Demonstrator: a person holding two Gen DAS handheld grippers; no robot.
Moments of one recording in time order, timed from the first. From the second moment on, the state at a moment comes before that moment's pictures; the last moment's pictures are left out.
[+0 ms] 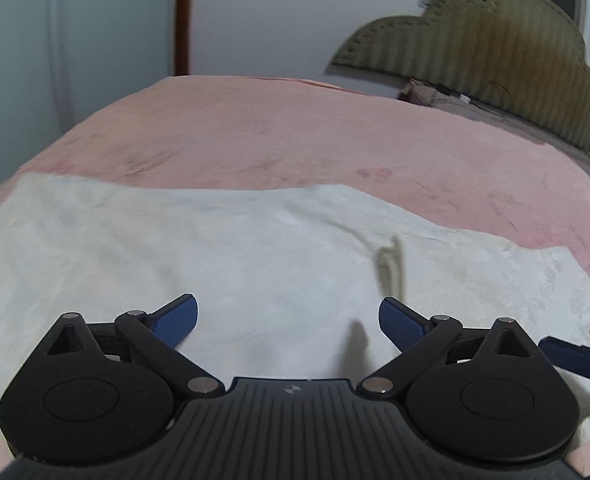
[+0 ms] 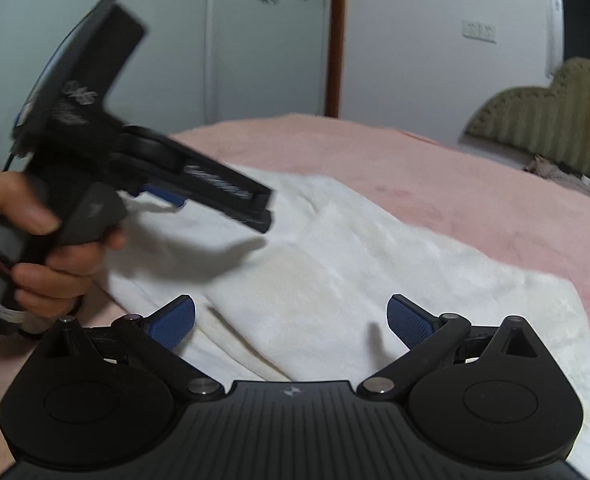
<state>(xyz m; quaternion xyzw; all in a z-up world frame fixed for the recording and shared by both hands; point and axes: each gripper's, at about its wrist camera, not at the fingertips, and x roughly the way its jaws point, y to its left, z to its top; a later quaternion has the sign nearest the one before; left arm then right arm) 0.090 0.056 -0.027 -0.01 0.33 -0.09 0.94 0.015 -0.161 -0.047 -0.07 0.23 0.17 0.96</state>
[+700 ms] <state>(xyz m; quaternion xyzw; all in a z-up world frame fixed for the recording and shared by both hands) 0.045 0.293 -0.036 -0.40 0.39 -0.08 0.83 0.035 0.062 -0.079 -0.43 0.13 0.29 0.85</state>
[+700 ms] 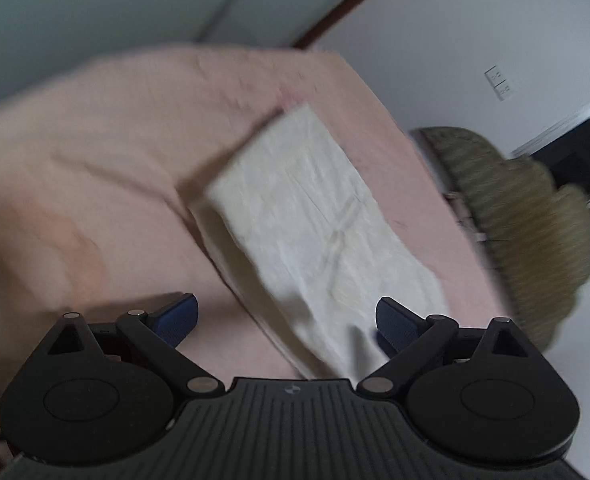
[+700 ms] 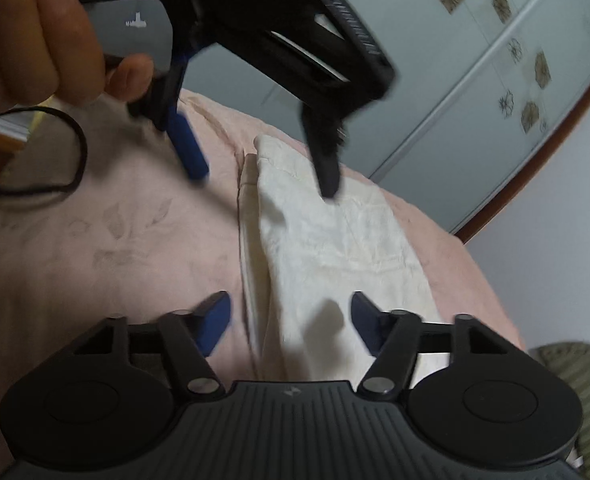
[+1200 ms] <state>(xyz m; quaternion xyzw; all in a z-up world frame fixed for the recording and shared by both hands) 0.105 0.305 -0.059 -0.51 0.34 -0.10 0.78 0.119 -0.013 -0.003 -0.07 0.22 0.37 0.90</state>
